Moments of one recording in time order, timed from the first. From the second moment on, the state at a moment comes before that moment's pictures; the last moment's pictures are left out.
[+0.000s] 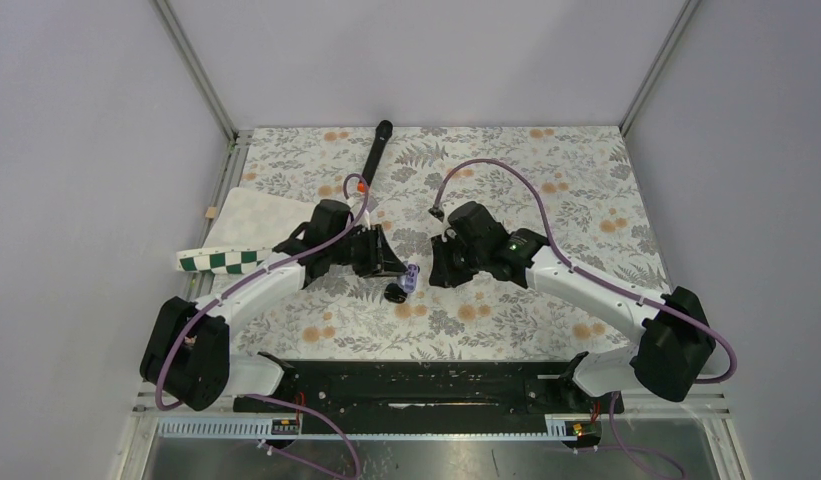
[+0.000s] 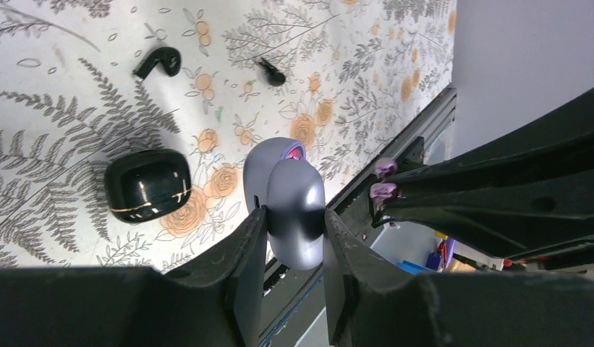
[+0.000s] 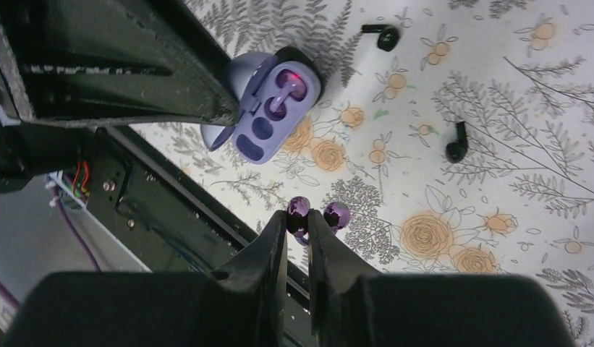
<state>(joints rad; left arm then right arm) -0.47 1.31 0.76 -0.19 0.60 -0.69 0.82 1.38 1.05 -0.52 -0.14 0.46</state>
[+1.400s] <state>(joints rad) -0.47 1.33 0.84 -0.22 0.74 -0.83 0.91 1.34 1.01 -0.38 -0.32 -0.15</state>
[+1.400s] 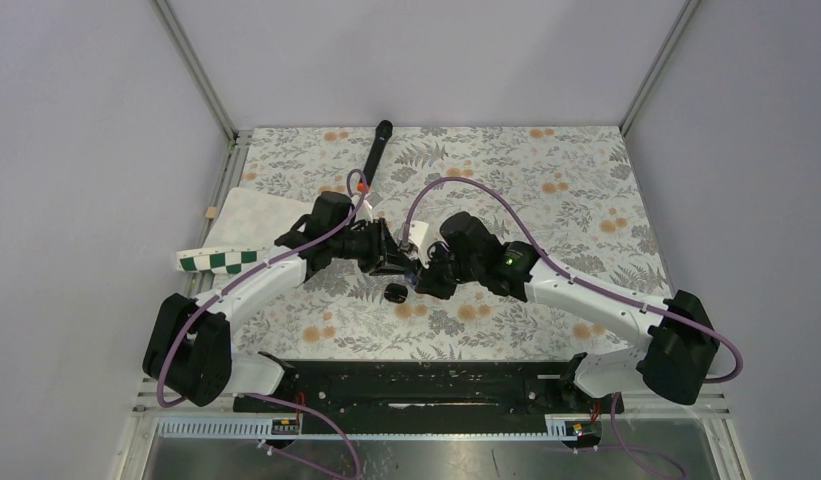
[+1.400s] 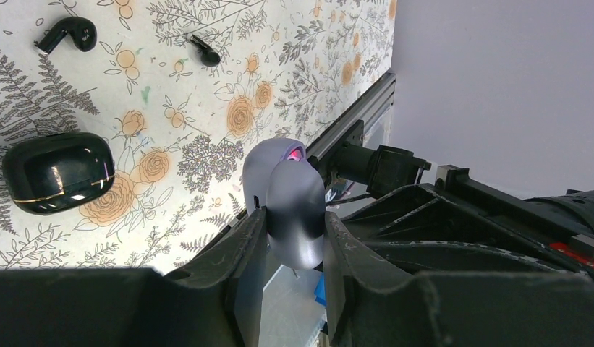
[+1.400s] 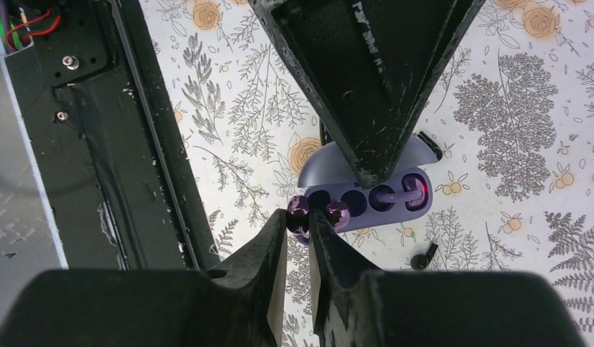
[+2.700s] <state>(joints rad) -0.47 1.33 0.82 -0.21 0.75 -0.84 0.94 1.38 1.05 -0.42 -0.24 -0.18</state>
